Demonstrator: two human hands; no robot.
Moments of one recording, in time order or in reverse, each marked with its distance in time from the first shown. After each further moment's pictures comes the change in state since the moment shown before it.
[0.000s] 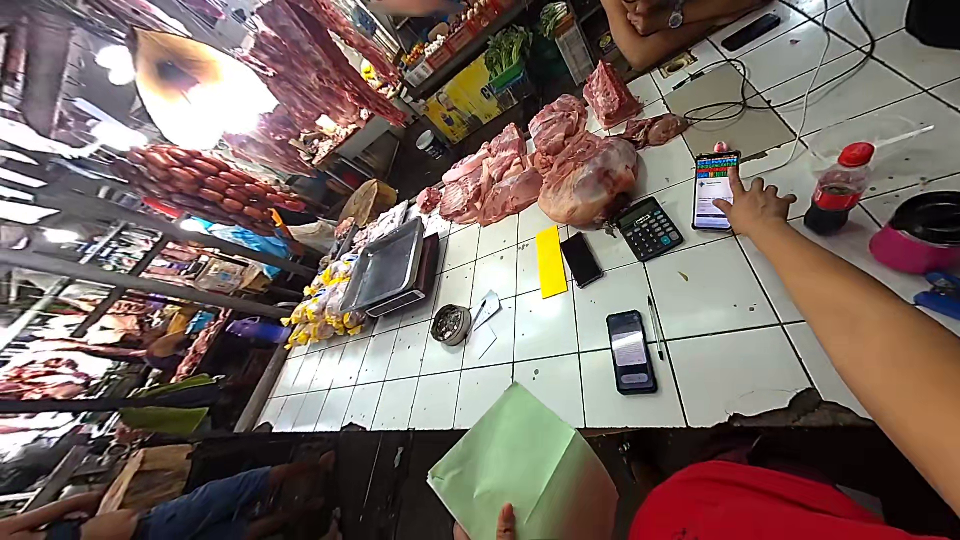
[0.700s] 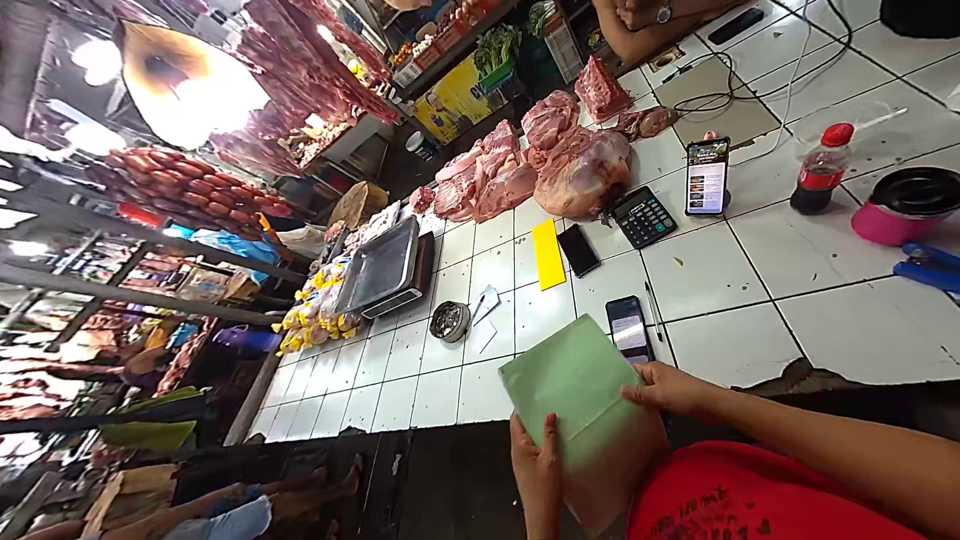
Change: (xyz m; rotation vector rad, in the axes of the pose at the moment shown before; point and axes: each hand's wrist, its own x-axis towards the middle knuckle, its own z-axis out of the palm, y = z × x) left_hand 0.031 0.026 0.055 -0.163 -0.298 0.130; right_hand -0.323 -0.098 0.021 1.022 -1.159 -0.220
